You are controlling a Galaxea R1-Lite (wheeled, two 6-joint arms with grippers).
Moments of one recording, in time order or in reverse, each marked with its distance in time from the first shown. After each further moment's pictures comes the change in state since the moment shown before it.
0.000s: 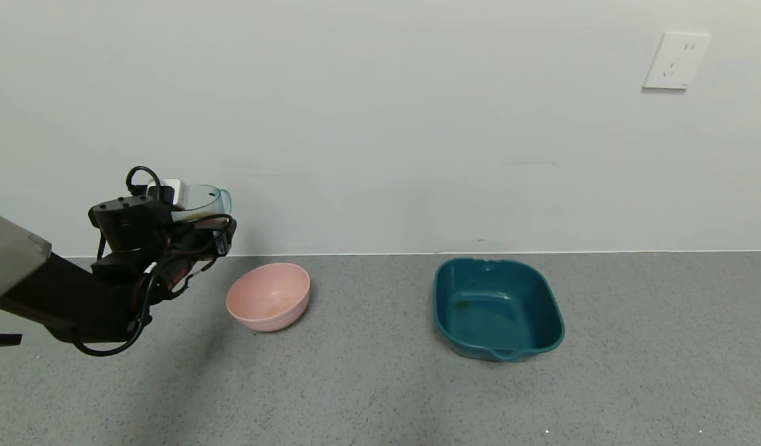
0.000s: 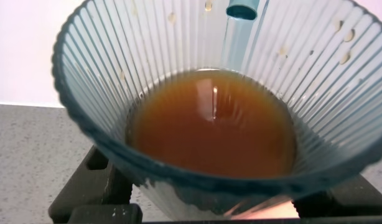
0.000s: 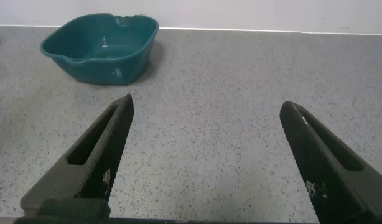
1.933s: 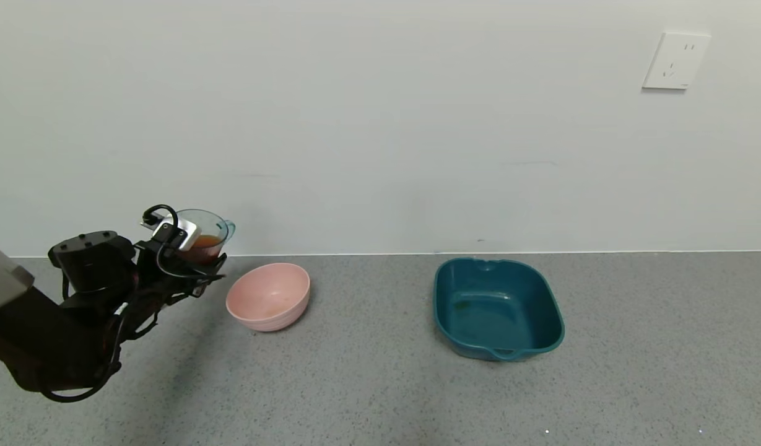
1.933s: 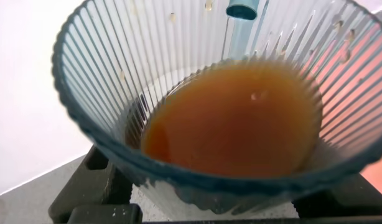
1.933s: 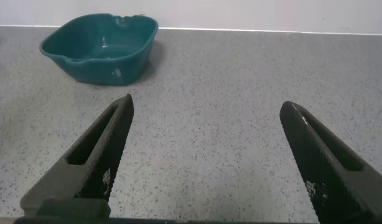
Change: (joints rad) left arm 0.089 -0.007 0.236 -0.229 -0.217 0.517; right arm 0.000 0.000 0.000 0.000 0.000 0.000
